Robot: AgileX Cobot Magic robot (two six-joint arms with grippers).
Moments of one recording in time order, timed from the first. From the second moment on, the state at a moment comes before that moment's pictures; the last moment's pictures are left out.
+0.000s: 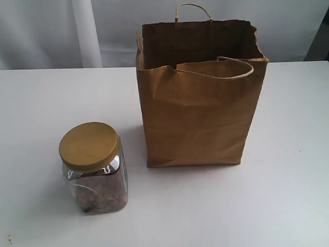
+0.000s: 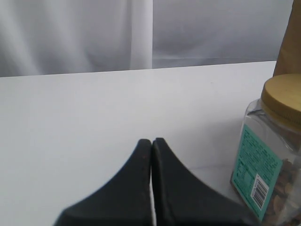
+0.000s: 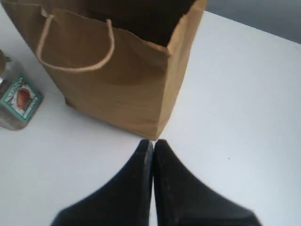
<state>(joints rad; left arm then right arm) -0.01 0.00 0.00 0.23 0.32 -0.23 0.15 0.90 -1.13 -0.03 1.07 -0.04</state>
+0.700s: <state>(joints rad) -0.01 0.00 0.00 0.23 0.32 -0.23 0.84 1.68 -1.80 -0.20 1.21 0.37</state>
